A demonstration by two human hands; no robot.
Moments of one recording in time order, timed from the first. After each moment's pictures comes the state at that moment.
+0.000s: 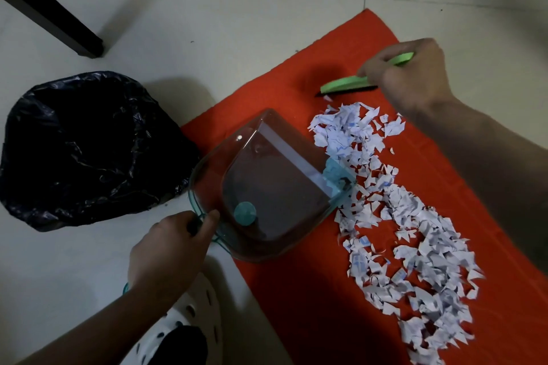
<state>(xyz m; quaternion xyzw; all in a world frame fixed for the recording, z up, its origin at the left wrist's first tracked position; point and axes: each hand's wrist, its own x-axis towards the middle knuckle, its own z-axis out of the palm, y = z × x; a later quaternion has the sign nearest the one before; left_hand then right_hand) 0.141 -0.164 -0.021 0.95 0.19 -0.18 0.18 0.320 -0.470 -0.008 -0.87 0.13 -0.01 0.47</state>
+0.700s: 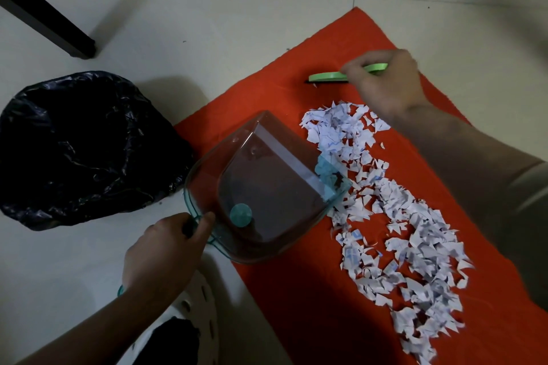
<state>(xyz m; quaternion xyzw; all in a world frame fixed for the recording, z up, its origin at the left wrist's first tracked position) 0.135 -0.169 -0.016 0.95 0.18 -0.18 0.16 0.312 -0.466 -0.018 -0.88 0.13 0.01 0.46</state>
